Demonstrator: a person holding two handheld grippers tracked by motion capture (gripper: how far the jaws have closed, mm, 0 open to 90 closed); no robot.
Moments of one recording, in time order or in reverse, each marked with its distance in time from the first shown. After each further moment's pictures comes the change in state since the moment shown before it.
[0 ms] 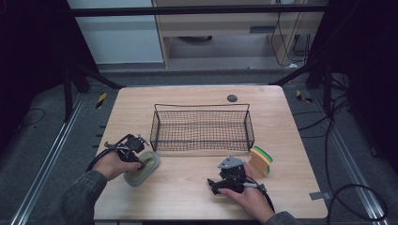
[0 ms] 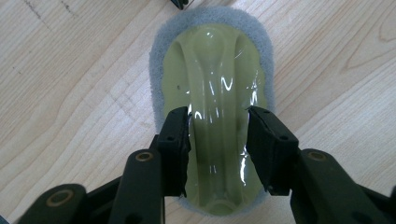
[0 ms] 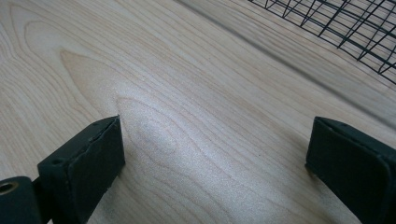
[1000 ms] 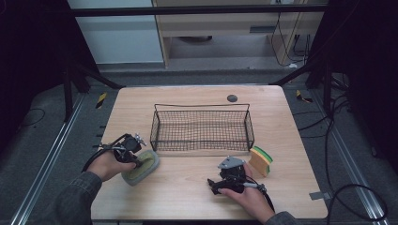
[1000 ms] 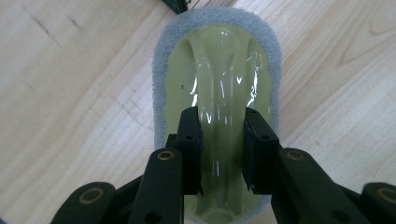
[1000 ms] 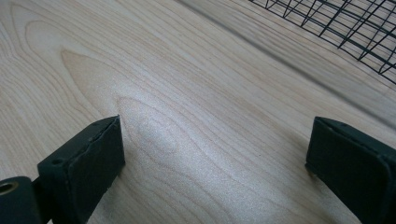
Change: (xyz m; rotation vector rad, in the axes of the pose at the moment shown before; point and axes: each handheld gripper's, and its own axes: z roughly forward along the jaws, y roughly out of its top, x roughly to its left) left arm 0.004 -0.008 -0.009 -0.057 -0.003 0.090; right arm 0.000 0.000 0.000 0.000 0.001 -0.003
